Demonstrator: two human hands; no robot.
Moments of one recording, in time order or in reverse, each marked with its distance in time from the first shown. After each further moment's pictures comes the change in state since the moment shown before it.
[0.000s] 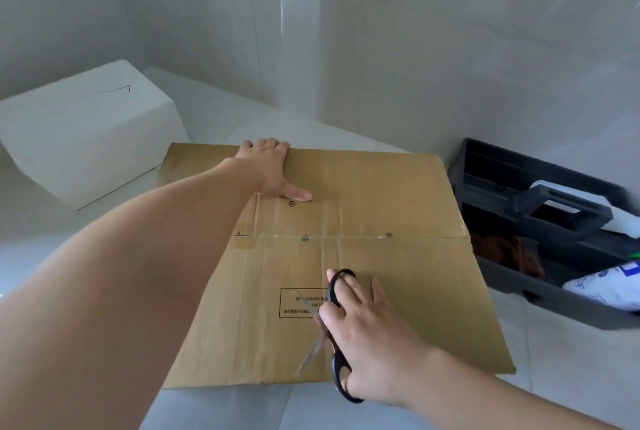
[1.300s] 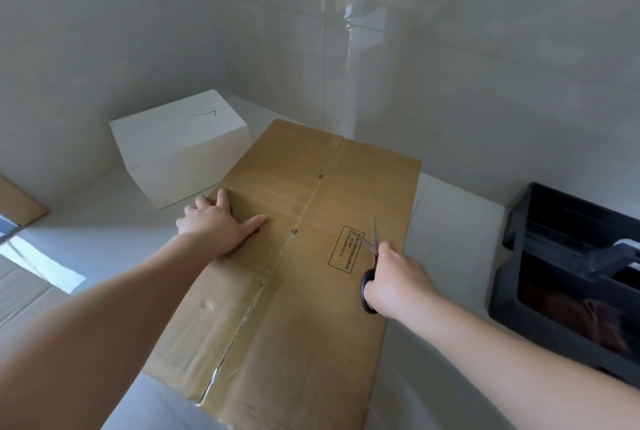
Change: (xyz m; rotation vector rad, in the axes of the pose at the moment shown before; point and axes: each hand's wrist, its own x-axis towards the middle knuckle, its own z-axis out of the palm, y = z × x) left_hand -0.127 -0.084 0.038 -0.176 0.005 -0.742; right_hand 0.081 0.030 -0.043 0.372 0.116 0.492
